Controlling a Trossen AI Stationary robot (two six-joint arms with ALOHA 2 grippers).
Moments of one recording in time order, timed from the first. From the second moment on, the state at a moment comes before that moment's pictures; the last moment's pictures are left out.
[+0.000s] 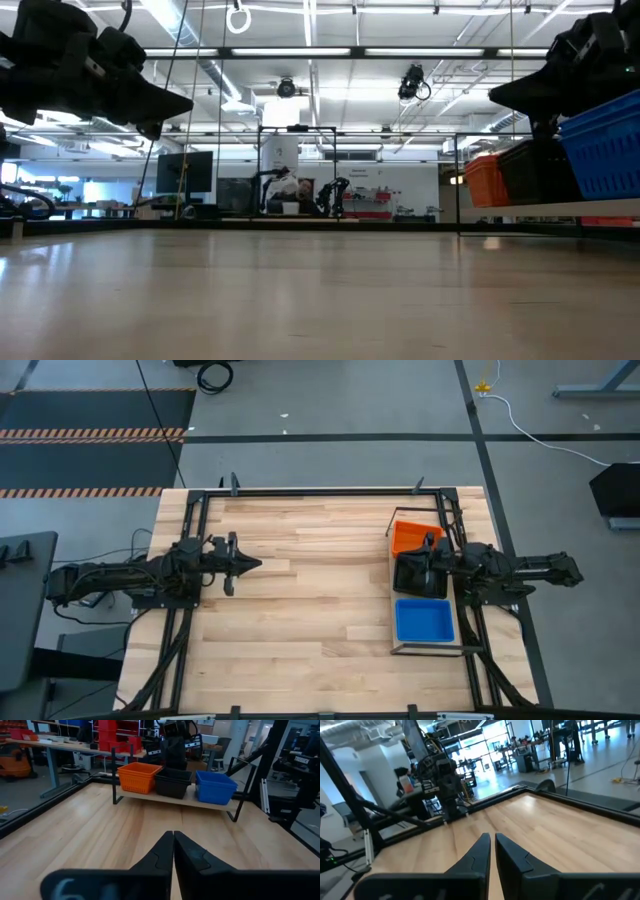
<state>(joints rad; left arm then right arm) 0.27 0.50 0.02 0.43 0.20 -0.09 0.00 0.05 0.01 0.08 0.21 0.30</state>
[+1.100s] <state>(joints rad) 0.27 0.50 0.02 0.44 0.20 -0.09 0.00 0.05 0.01 0.08 0.21 0.31</state>
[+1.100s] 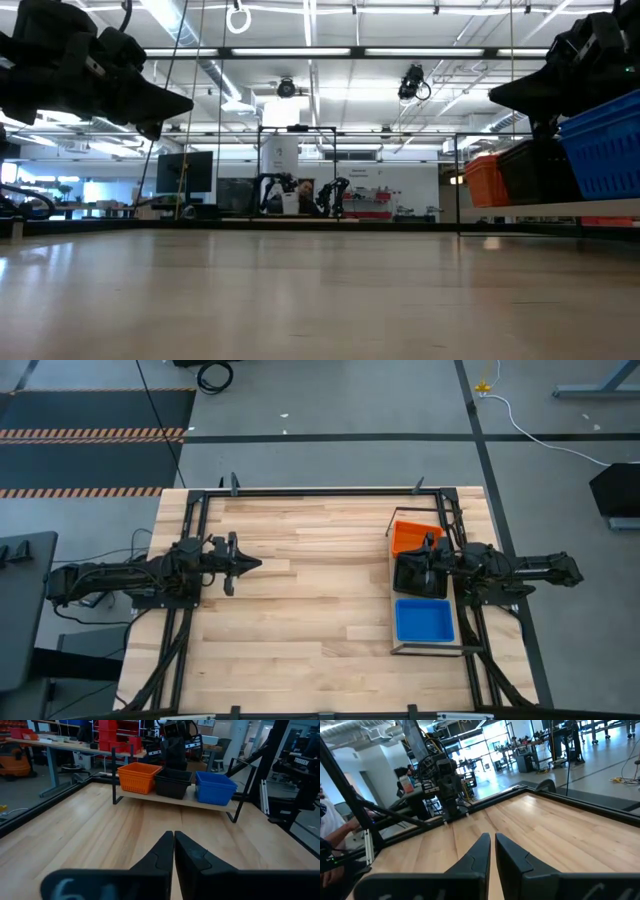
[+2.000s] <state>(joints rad) 0.27 0.50 0.02 0.44 0.20 -0.09 0.00 0.05 0.01 0.08 0.21 0.31</state>
